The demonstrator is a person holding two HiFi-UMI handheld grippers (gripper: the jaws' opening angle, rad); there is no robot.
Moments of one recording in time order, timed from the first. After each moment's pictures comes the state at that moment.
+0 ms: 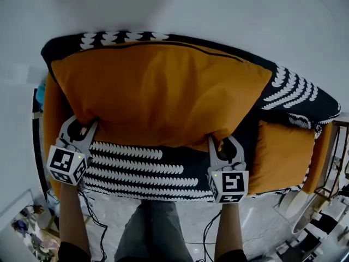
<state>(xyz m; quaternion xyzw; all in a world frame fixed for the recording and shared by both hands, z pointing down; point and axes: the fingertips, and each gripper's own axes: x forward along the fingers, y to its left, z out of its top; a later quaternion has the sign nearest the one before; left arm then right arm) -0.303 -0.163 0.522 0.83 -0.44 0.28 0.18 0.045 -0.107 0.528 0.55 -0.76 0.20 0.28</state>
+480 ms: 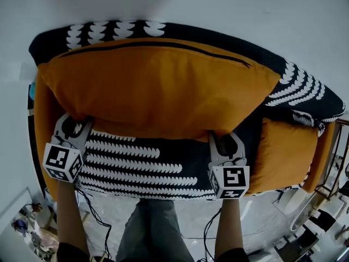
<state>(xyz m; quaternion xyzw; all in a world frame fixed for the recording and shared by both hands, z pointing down) -0.307 -0.170 0.565 0.82 -0.45 0.29 0.19 0.059 -0.112 0.574 0.55 -0.75 0.22 0.29</state>
